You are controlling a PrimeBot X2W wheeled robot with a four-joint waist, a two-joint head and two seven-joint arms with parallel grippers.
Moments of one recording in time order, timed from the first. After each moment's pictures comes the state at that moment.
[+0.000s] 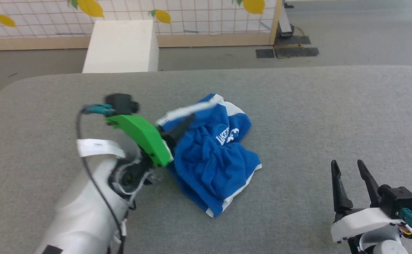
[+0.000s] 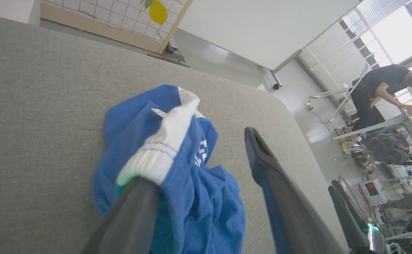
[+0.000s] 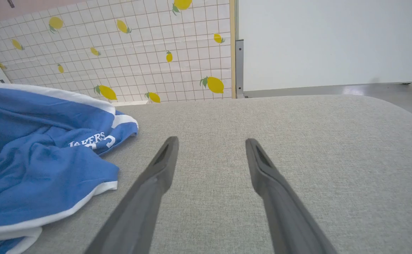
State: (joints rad) left arm -0.61 0.27 -0.58 0.46 -1.17 -0.11 0.23; right arm -0.05 -0.05 -0.08 0.26 0.11 0.13 -0.26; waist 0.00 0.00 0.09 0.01
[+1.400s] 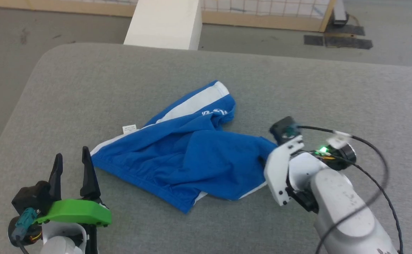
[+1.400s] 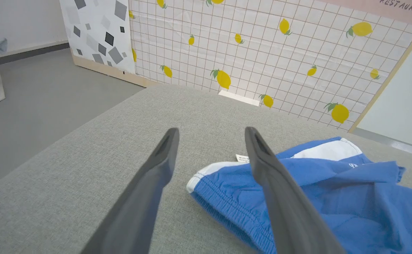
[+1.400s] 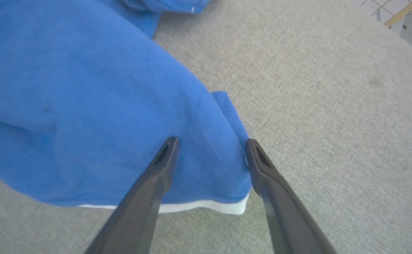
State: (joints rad) left arm -0.06 0.21 -0.05 0.09 -0.45 0.11 -0.26; right arm -0.46 -0.05 0.29 0.45 0.05 0.13 0.53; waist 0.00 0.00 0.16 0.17
